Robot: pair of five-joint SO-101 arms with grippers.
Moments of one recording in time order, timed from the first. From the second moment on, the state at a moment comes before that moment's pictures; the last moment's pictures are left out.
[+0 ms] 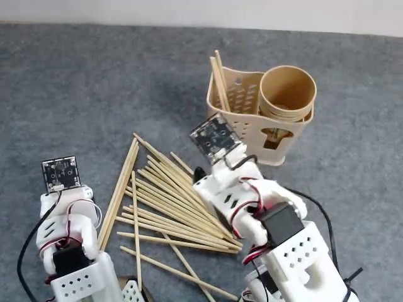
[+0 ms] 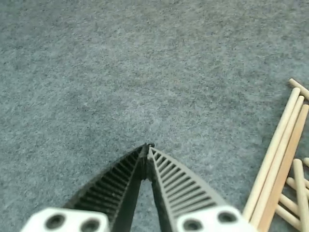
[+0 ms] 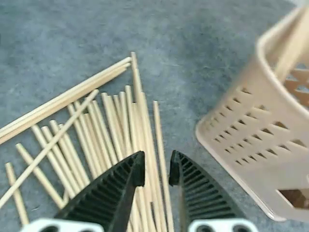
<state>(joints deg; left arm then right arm) -28.6 -104.3 95.7 52.5 -5.9 -38.7 -57.1 43.6 63.1 11.6</state>
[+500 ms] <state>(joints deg) -28.6 -104.3 95.7 52.5 -5.9 -40.2 -34.7 43.6 64.4 15.6</state>
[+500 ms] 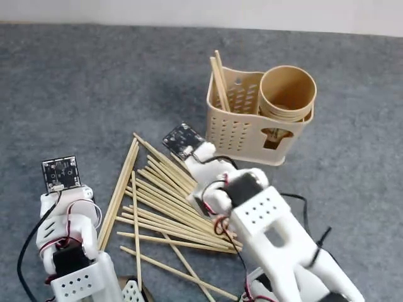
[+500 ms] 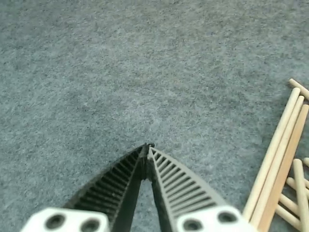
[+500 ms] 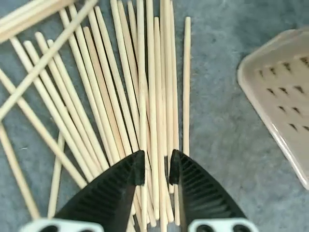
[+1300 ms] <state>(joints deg) -28.6 -104.3 95.7 52.5 -5.9 -35.9 -3.3 33.5 52.9 18.7</state>
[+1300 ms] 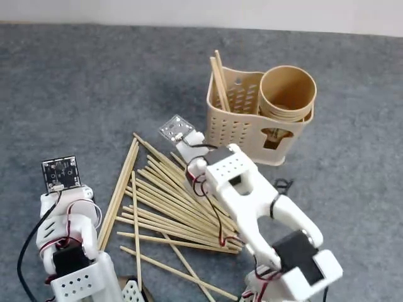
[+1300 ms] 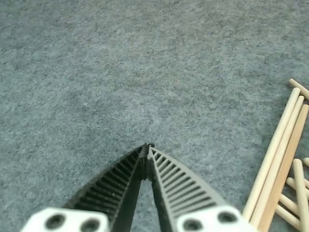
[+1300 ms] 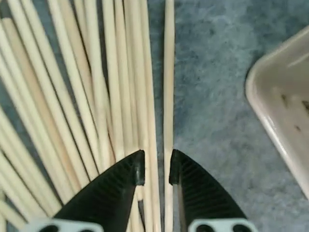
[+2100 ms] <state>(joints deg) -28.6 -104.3 95.7 52.5 -5.9 -32.2 8.0 26.8 53.1 18.9</state>
